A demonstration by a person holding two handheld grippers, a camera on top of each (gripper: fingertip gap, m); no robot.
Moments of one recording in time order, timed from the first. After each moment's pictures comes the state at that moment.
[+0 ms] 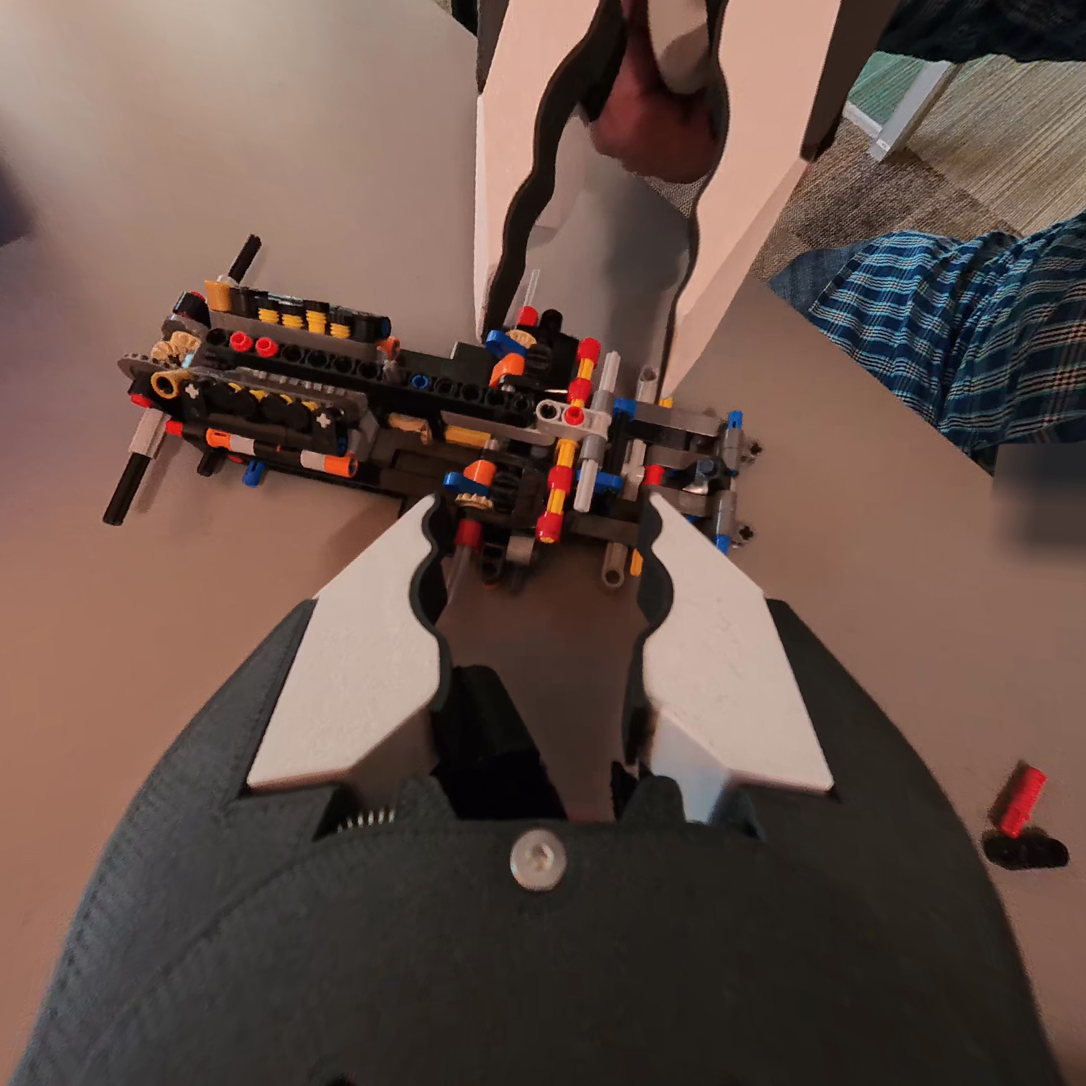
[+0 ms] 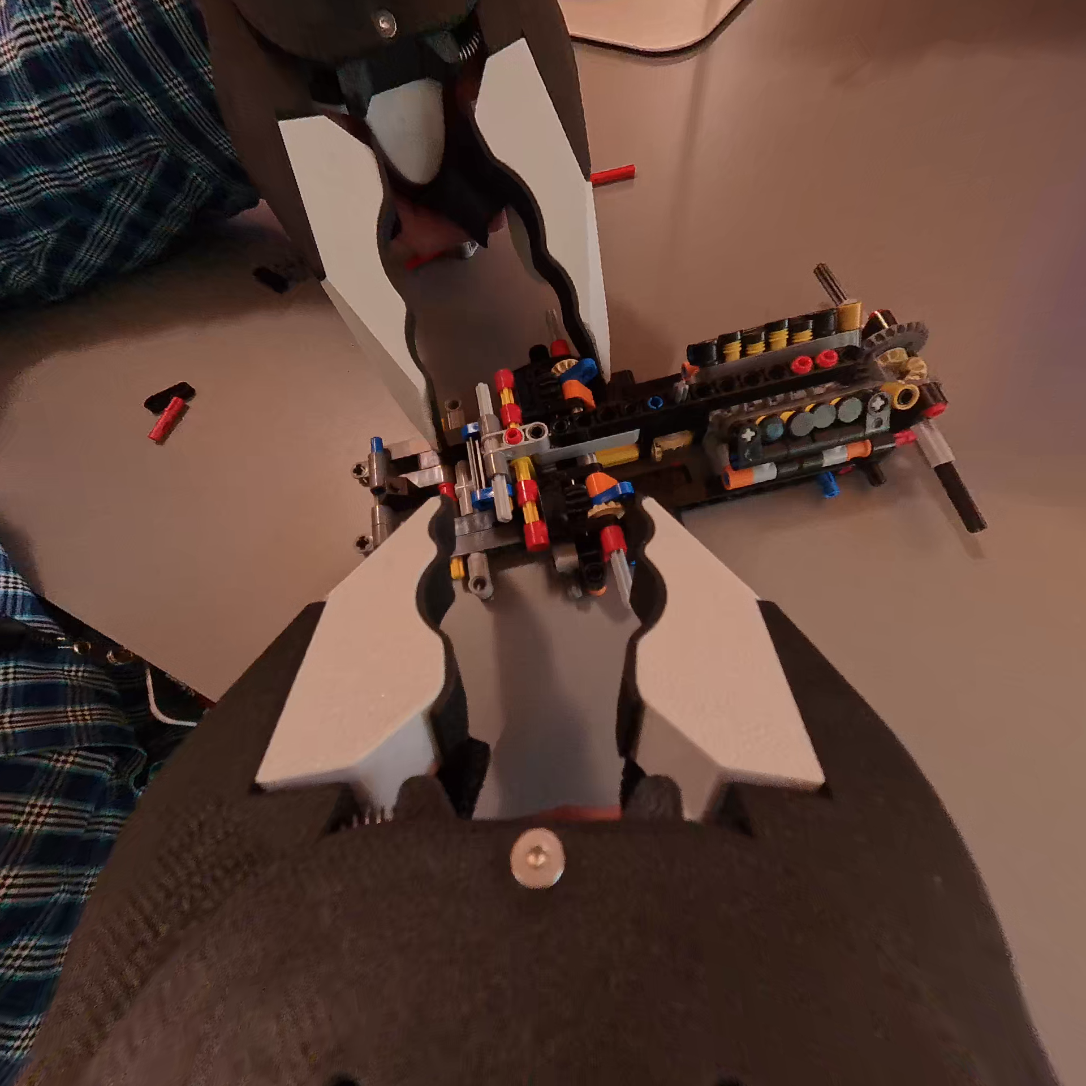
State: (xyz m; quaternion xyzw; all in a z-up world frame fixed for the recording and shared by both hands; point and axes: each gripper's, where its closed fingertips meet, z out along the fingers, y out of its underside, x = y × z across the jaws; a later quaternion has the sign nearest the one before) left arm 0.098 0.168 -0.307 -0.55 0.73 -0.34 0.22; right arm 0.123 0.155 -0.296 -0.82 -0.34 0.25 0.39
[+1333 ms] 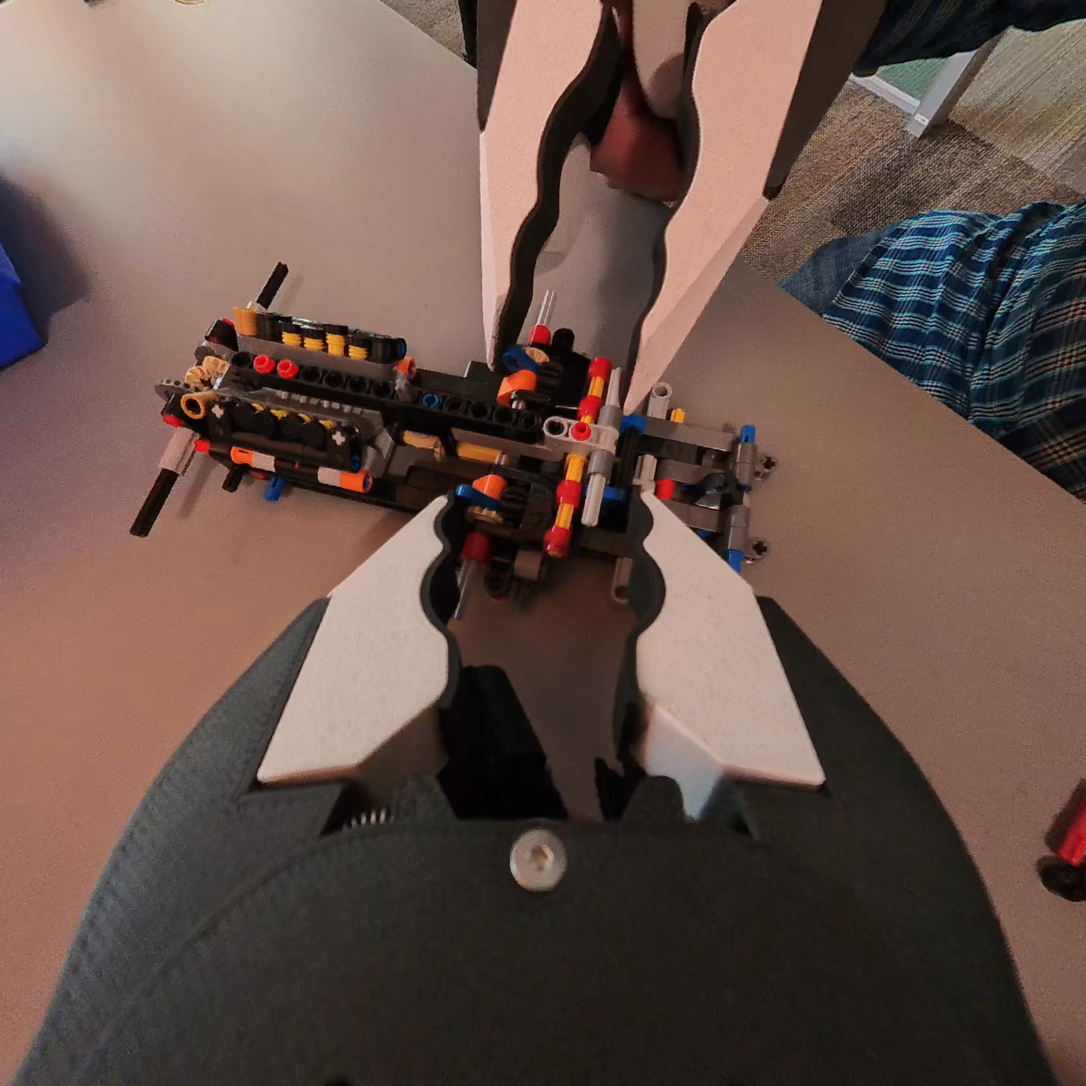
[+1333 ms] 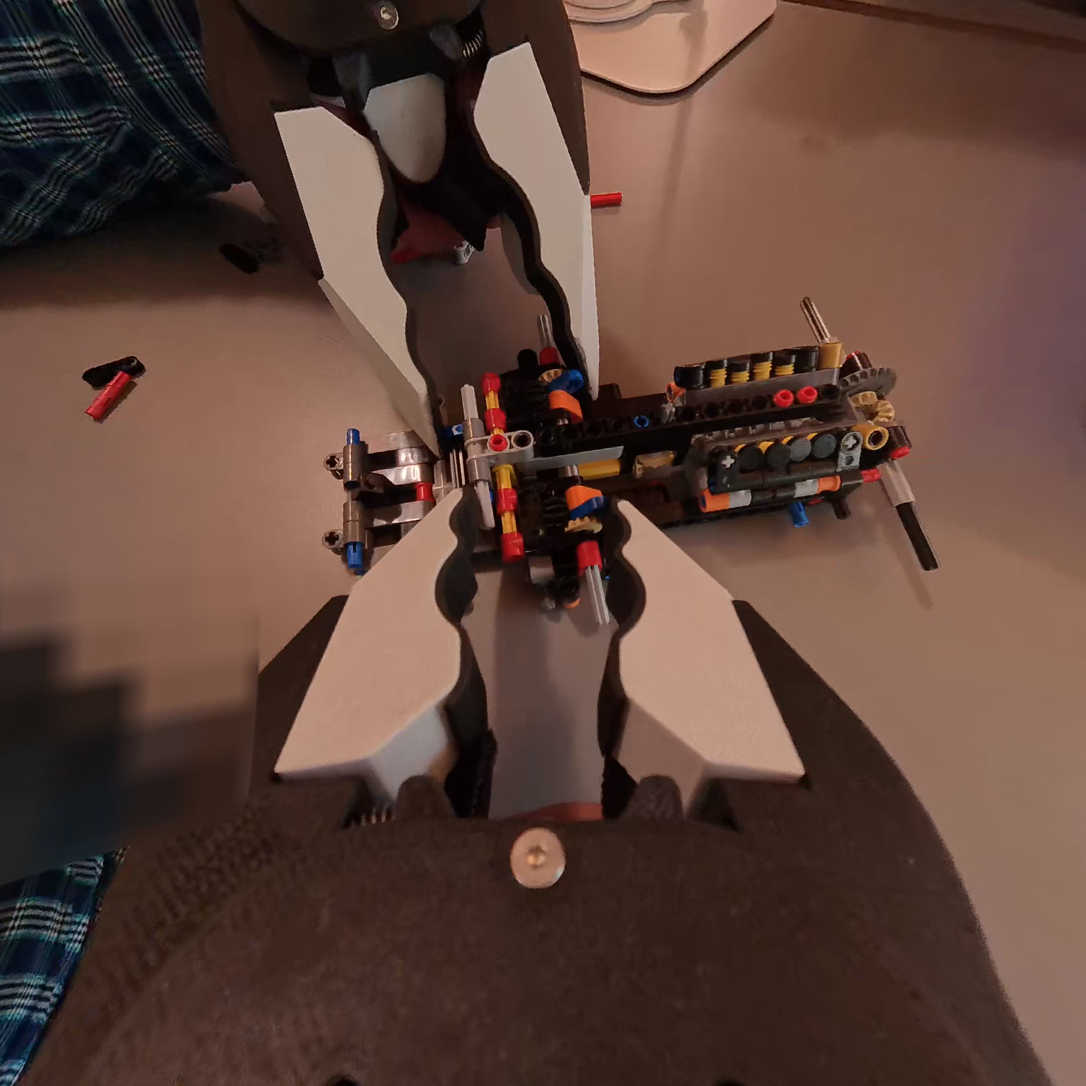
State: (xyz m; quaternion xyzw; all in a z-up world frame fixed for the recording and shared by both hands) left arm 0.100 0.168 -0.302 -0.53 0.74 -0.33 0.26; right arm 0.123 0.159 -0.296 -0.80 -0.37 0.21 0.42
